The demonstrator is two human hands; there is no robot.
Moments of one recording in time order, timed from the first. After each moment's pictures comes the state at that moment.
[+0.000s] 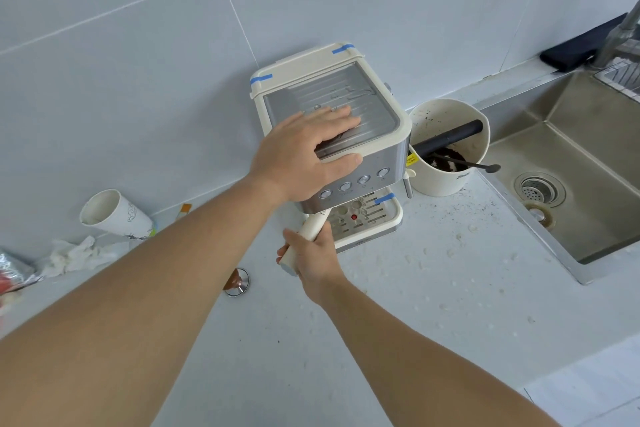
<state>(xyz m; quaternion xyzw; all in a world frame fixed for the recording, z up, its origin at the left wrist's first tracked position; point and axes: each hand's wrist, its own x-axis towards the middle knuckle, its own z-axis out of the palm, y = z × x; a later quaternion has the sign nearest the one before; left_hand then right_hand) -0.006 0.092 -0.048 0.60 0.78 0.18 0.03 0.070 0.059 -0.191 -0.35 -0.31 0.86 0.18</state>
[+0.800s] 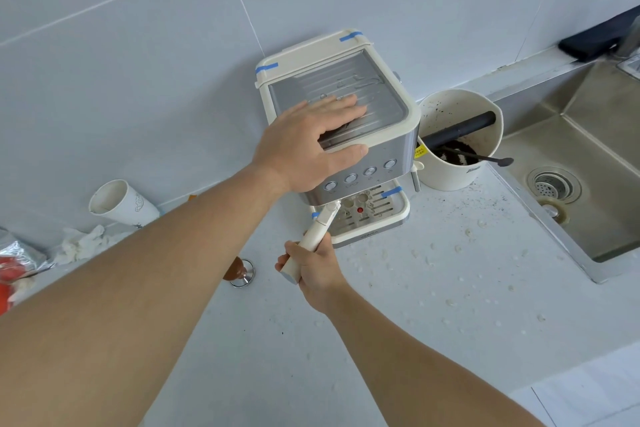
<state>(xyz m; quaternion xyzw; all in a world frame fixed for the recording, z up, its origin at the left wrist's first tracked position) -0.009 0.092 -0.049 0.60 0.78 0.18 0.04 0.077 0.044 -0.216 -0.33 -0.28 0.89 0.14</state>
